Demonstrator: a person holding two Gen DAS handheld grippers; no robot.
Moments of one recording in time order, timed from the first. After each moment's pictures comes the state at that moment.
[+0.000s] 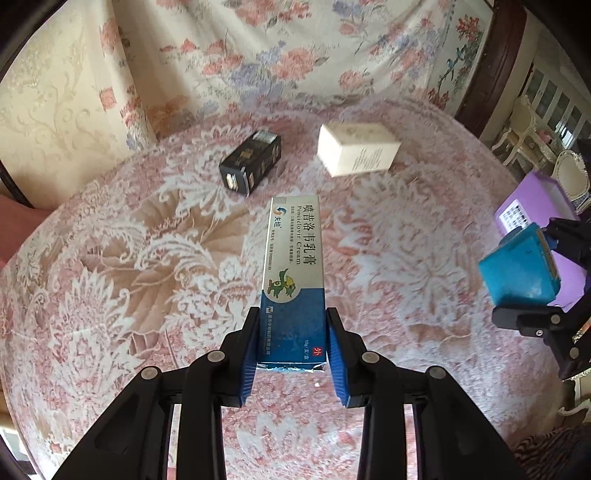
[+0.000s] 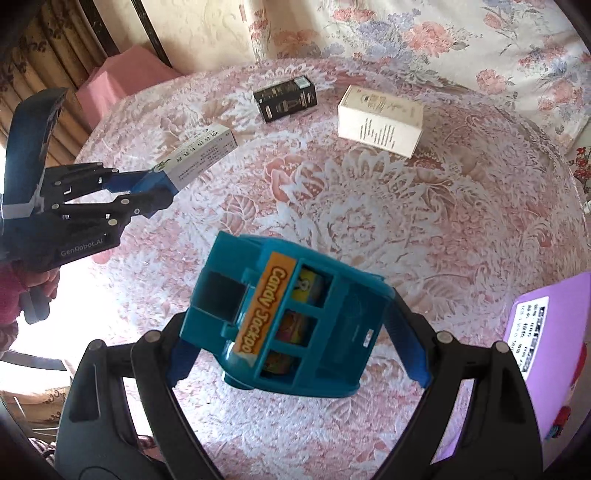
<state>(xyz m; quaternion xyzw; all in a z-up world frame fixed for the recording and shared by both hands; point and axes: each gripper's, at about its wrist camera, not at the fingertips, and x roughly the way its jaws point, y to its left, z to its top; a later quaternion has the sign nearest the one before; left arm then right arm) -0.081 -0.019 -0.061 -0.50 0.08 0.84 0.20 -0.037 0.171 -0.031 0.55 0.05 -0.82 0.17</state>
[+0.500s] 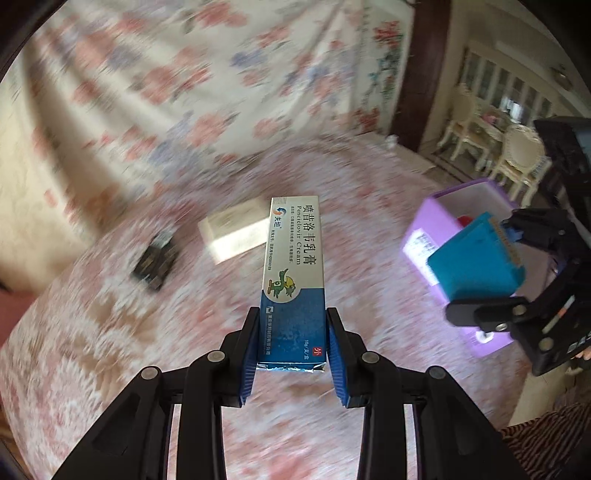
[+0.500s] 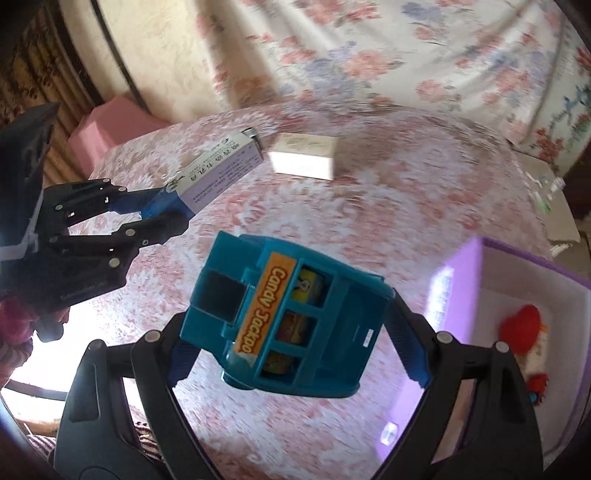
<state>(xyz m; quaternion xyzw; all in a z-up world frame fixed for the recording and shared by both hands) -0.043 0.101 0.023 -0.43 0.12 0.84 0.31 0.011 0.270 0.043 0.51 0.01 -0.85 0.12</state>
